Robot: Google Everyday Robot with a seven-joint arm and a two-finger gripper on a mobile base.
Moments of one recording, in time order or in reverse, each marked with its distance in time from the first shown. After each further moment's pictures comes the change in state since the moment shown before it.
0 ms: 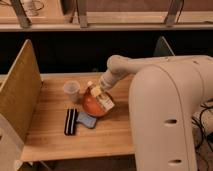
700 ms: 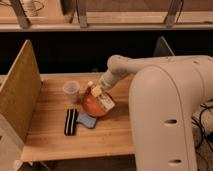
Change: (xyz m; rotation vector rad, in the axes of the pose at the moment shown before) arm 0.000 0.000 0.000 0.001 0.000 0.001
